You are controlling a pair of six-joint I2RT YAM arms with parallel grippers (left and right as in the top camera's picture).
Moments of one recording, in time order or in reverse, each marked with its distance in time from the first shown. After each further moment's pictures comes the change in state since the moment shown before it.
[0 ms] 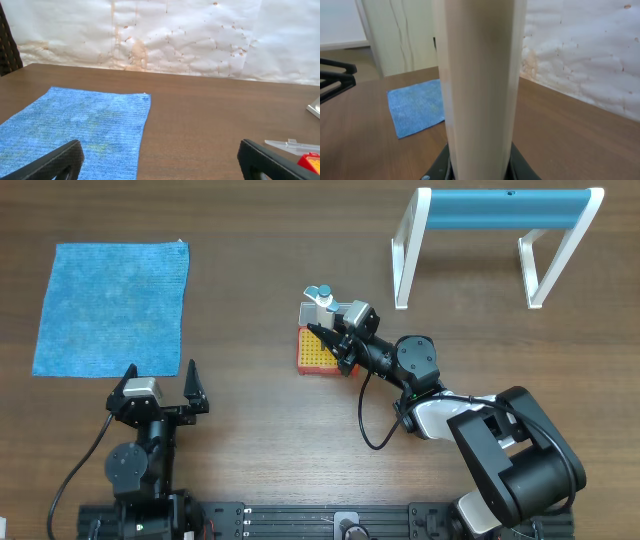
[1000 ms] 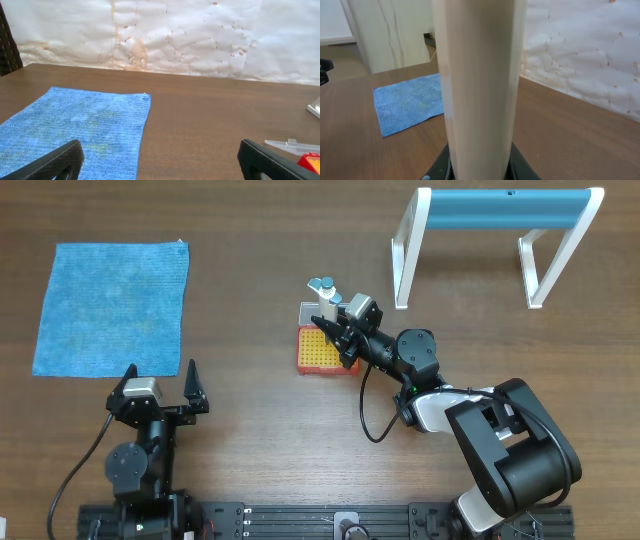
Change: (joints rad) left arm 0.000 0.000 0.000 0.000 0.000 0.000; right arm -0.028 0.035 0.033 -0.021 0.014 -0.015
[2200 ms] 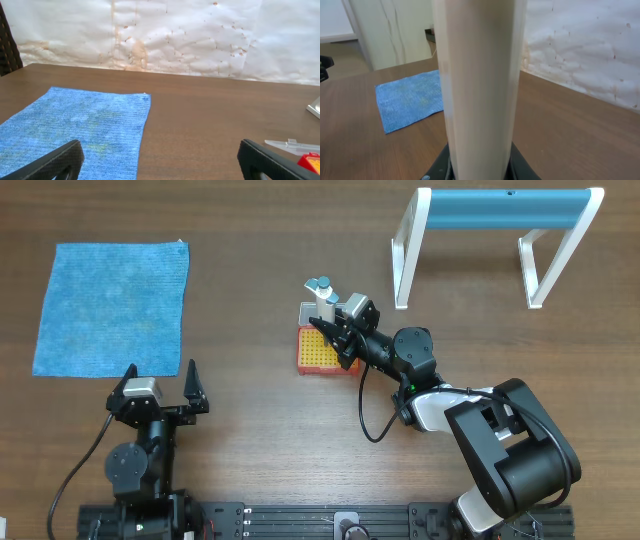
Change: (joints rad) left arm 0.000 0.000 0.000 0.000 0.000 0.000; right arm 0.008 0.000 0.011 -0.045 -0.001 0.000
